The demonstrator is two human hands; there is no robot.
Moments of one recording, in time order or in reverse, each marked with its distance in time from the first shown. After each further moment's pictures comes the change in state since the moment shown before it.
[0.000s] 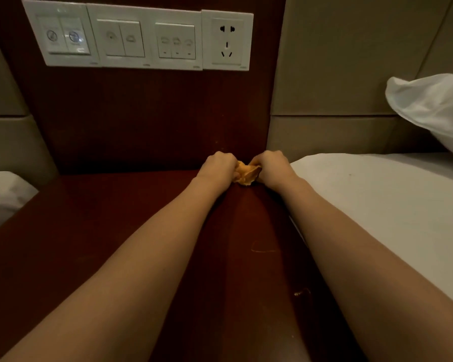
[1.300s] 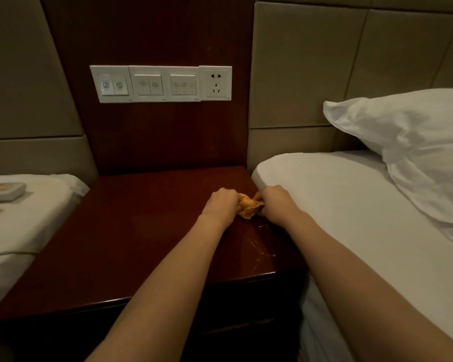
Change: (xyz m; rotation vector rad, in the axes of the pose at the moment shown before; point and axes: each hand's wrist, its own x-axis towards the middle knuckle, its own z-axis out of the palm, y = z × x) left_hand -0.173 0.058 -0.022 0.033 -0.053 0.067; right_hand -0.189 -0.040 -0.046 -0.065 -0.114 0.078
